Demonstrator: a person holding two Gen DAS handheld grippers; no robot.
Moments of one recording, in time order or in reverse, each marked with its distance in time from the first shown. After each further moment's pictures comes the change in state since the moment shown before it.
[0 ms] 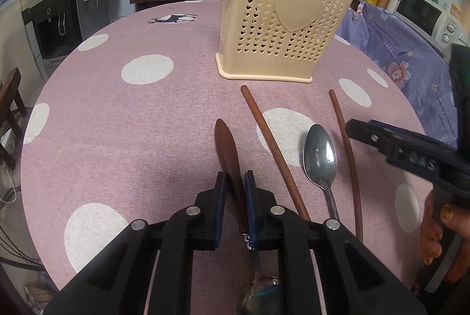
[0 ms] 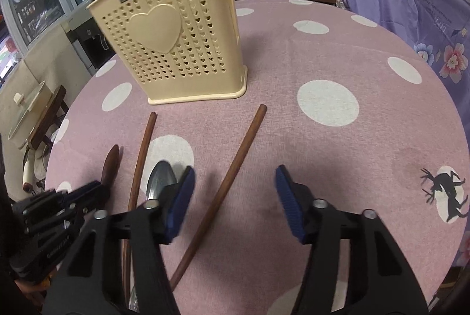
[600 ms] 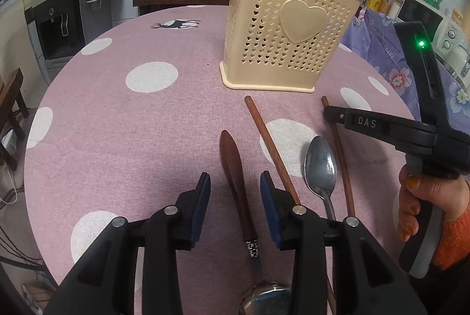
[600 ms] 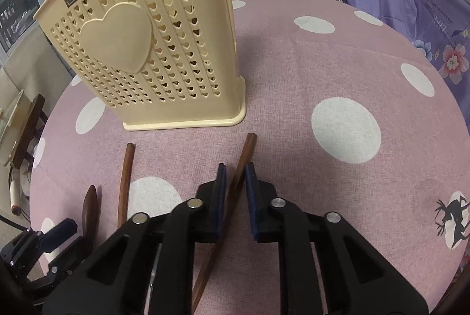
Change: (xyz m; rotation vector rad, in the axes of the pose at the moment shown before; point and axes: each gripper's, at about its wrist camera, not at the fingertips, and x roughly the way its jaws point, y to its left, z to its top) left arm -0.005 0.005 0.008 -0.007 -0.020 0.006; right arm 0.034 0.011 0.032 0.001 0.028 -0.069
